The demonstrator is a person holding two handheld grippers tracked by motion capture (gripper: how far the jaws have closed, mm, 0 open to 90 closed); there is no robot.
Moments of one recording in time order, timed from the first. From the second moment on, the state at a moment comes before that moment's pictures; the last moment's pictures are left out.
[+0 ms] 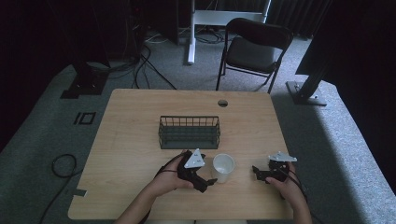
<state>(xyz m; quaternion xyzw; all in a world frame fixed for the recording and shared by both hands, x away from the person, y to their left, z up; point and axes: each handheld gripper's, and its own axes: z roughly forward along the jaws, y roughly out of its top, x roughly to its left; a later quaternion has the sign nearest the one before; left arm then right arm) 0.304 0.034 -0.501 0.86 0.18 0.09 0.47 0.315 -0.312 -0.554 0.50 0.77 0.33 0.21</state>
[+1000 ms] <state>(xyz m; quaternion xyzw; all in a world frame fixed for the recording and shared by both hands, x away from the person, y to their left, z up) 0.311 0.004 -0.504 0.86 0.15 0.09 0.48 0.314 -0.312 -0.554 0.50 0.77 0.33 0.21</state>
